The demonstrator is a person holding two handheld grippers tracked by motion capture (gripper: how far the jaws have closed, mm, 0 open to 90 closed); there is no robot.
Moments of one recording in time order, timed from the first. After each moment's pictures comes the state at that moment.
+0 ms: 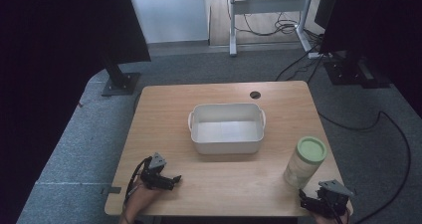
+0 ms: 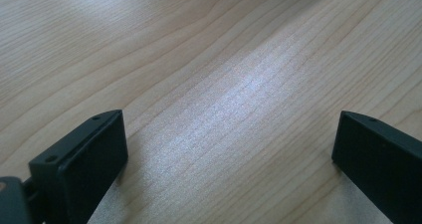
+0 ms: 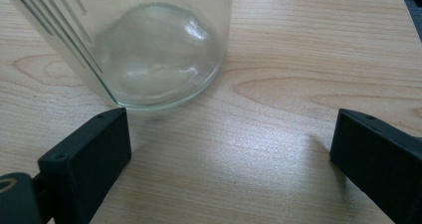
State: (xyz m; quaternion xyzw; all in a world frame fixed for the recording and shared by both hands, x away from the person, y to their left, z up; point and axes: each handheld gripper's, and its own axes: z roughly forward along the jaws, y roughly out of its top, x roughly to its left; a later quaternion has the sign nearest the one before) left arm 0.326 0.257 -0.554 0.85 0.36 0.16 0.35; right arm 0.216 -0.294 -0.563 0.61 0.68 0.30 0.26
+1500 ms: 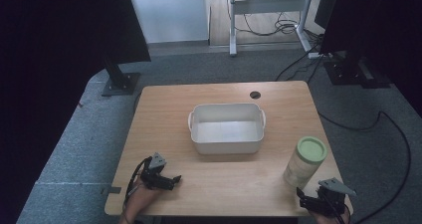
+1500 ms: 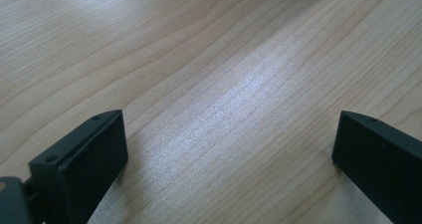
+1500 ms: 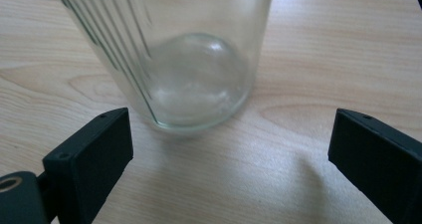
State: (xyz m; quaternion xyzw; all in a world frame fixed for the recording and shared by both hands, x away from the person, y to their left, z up) left arm 0.326 0.257 -0.554 0.85 0.36 0.16 0.35; right arm 0.216 -0.291 -0.551 0.58 0.69 0.35 0.24
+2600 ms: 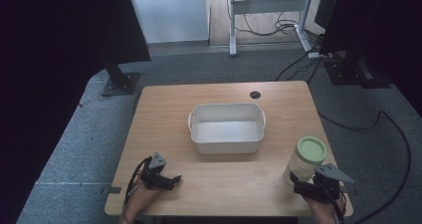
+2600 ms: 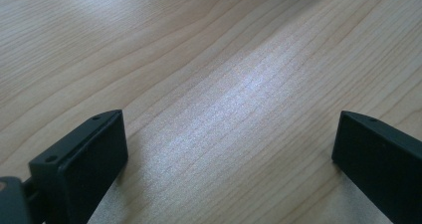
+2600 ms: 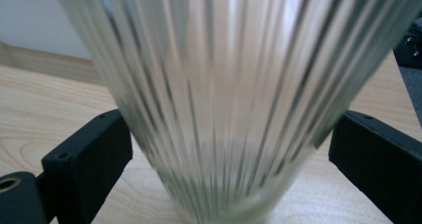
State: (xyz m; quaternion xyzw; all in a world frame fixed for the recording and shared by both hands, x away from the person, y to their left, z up) left arm 0.326 0.257 -0.554 0.85 0.36 0.16 0.35; right arm 0.240 -0.272 -0.505 0.55 0.68 0.40 0.28
